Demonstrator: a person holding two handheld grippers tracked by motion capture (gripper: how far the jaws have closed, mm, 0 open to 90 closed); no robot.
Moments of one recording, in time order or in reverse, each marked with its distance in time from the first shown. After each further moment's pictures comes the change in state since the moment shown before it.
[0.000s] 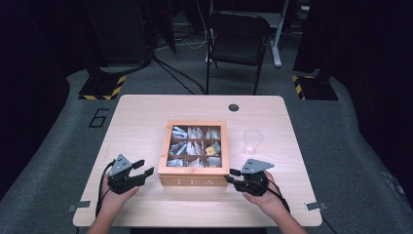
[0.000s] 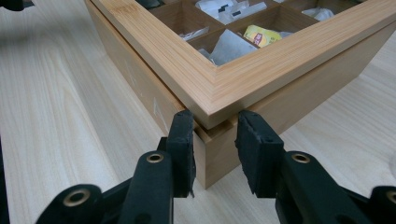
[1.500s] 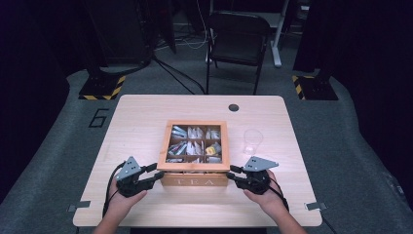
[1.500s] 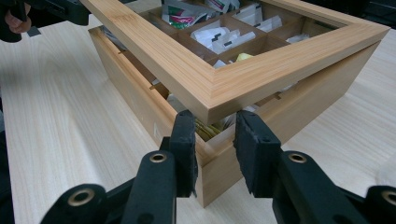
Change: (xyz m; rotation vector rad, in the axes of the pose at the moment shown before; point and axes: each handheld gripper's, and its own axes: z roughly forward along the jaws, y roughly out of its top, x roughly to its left) left arm -0.033 0.017 0.001 -0.046 -0.129 0.073; right arm 0.000 0.008 -0.008 -0.072 -0.013 0.021
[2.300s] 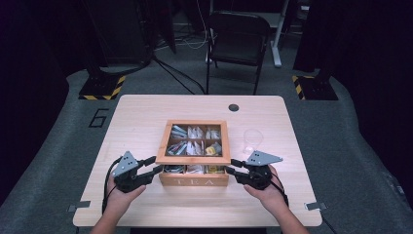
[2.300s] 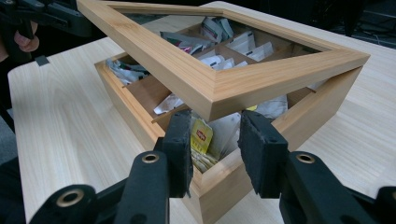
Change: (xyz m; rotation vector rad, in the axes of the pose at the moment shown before) left arm 0.001 0.022 -0.008 -0.071 0.029 0.010; right arm -0.003 0.019 -0.008 -0.055 0.002 0.047
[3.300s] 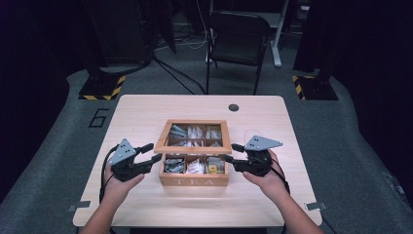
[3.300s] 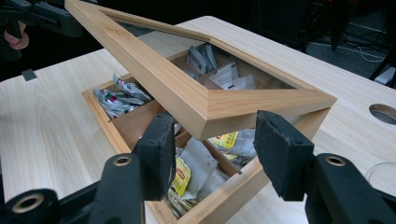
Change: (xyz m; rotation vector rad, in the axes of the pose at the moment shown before) left arm 0.012 0.035 -0.002 -0.026 0.028 0.042; right arm -0.009 0.045 -0.002 0.002 -0.034 -0.045
